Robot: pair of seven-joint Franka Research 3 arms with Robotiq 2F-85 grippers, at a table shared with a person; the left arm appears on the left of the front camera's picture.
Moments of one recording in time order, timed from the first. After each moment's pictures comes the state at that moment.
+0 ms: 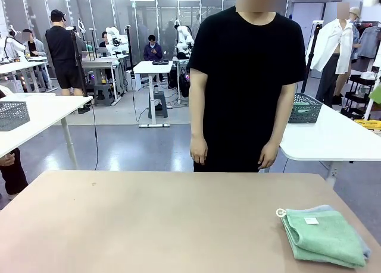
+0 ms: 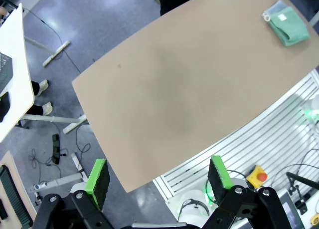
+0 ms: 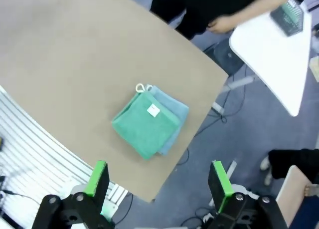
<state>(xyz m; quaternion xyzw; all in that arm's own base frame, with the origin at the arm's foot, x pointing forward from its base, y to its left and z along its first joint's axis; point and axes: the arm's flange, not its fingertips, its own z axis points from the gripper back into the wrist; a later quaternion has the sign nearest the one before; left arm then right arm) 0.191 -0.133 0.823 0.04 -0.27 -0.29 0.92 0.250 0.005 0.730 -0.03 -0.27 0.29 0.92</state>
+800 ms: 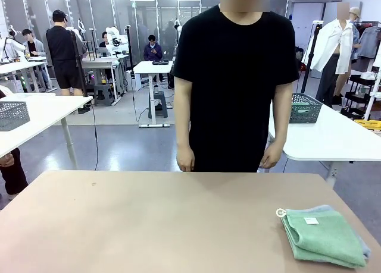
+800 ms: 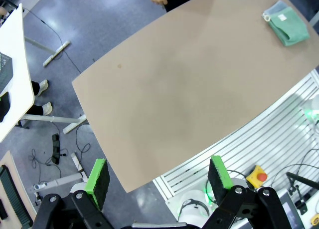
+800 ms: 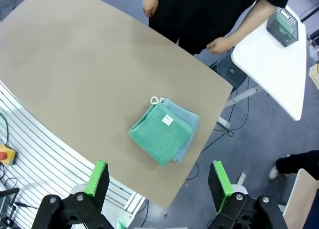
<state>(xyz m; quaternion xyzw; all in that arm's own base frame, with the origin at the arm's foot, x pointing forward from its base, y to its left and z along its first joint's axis) 0.191 -0.133 0.823 0.04 -0.27 -0.29 0.92 0.198 0.012 0.742 0.00 -0.31 0.27 0.91</state>
